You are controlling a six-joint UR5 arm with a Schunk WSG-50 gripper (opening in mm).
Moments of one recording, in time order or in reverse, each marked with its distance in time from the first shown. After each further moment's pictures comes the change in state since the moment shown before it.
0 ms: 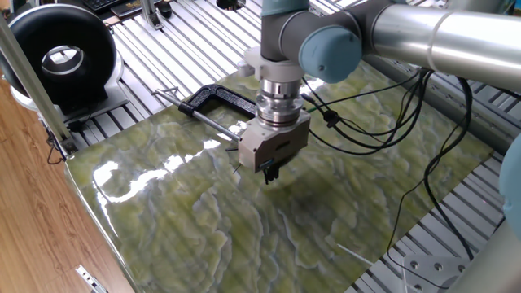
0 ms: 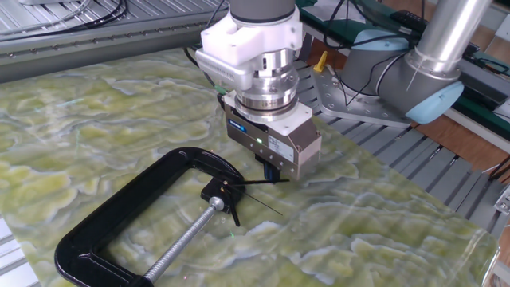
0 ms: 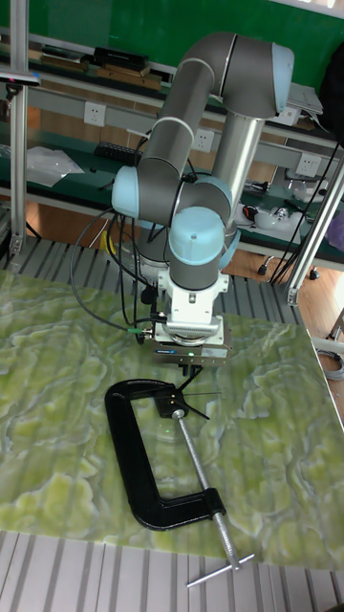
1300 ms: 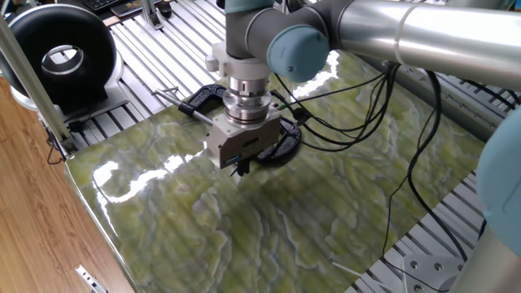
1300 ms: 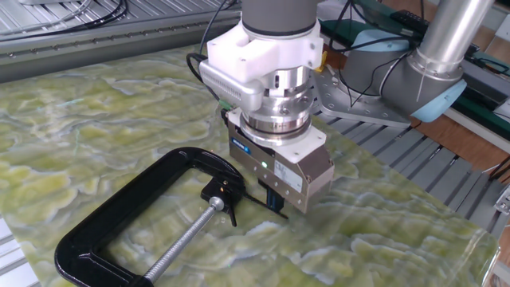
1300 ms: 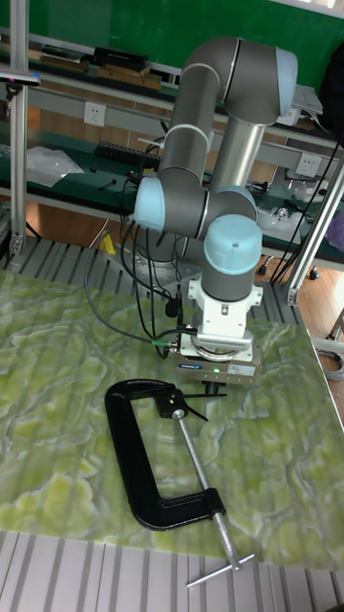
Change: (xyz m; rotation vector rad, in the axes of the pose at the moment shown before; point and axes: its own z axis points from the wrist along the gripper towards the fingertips) arm -0.046 0.045 -0.010 0.013 -0.053 0.038
